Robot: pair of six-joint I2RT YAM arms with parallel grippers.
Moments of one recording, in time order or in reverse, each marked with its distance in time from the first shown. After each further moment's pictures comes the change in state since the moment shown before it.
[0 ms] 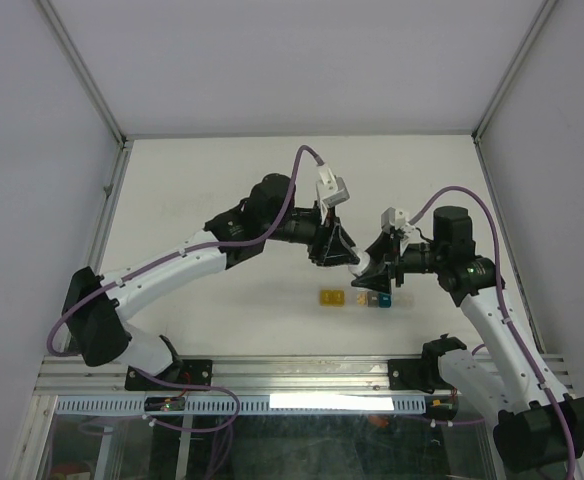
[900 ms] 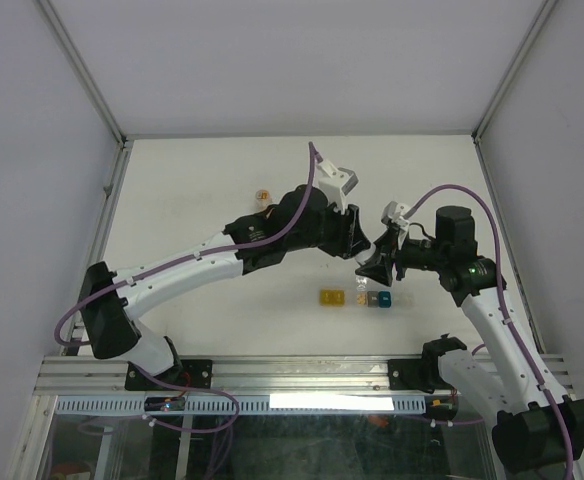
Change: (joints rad) left arm -0.152 0.064 0.113 -0.151 -0.668 -0.398; right arm -0.008 -0.005 0.000 0.000 0.232 0.016
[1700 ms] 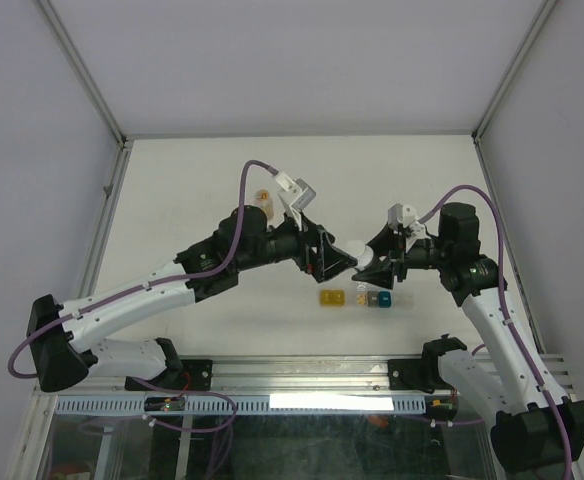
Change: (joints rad) left arm 0.030 -0.307 -0.324 0.291 0.157 0.013; right arm -0.019 -0.002 0.002 0.100 -0.286 0.008
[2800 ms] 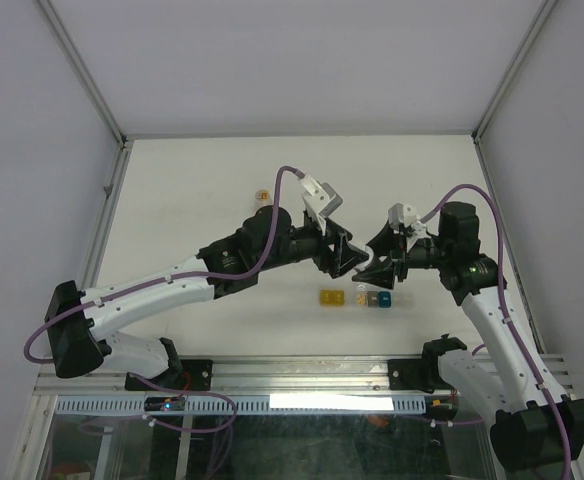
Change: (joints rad) left arm -0.061 0.091 0.049 0.062 -0.088 0.206; right arm -0.005 0.008 0.000 0.012 -0.043 0.006
